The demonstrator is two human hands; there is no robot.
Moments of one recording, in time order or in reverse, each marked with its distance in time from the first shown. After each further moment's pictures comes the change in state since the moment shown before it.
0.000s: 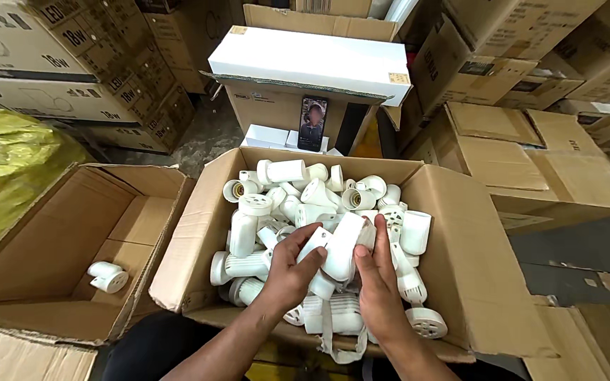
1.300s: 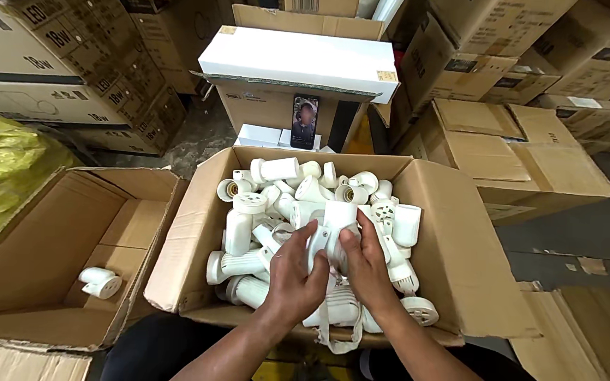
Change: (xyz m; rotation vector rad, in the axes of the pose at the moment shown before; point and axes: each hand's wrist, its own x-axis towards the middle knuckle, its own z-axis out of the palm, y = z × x) left_hand -0.013 -0.008 0.018 0.453 0.156 0.289; right_hand 0.016 0.011 -0.003 -0.162 0.010 0.026
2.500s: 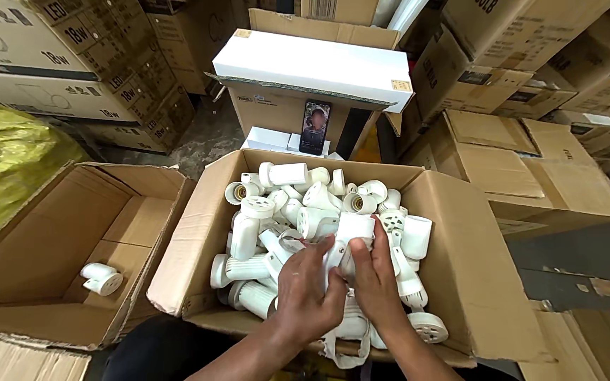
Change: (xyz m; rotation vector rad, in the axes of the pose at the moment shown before) left_hand -0.006 -0.002 0.002 0.193 0.016 0.148; right_hand -0.001 -0.004 0.005 -0.101 0.044 -0.022
